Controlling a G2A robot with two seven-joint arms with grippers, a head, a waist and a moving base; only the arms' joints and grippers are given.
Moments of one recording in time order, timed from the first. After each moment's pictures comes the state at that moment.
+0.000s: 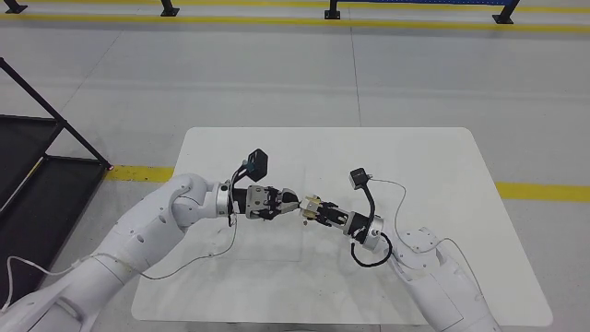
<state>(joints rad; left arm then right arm) 1.03 -0.85 -0.79 -1.37 0.53 -1.01 -0.19 -1.31 -1.23 0.99 -1.49 0.13 -0.34 0.67</state>
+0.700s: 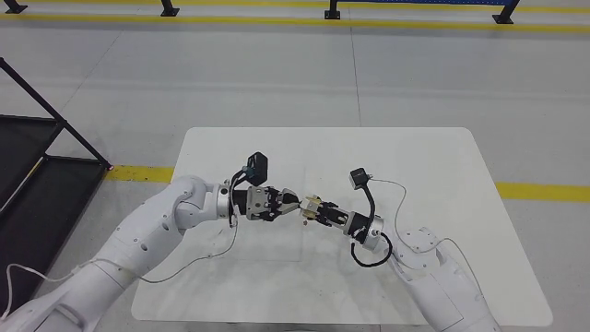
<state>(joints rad) 1.08 -0.87 -0.85 -1.41 0.72 -1.00 -0.07 -1.31 -1.23 0.99 -1.49 0.13 -0.34 0.67</state>
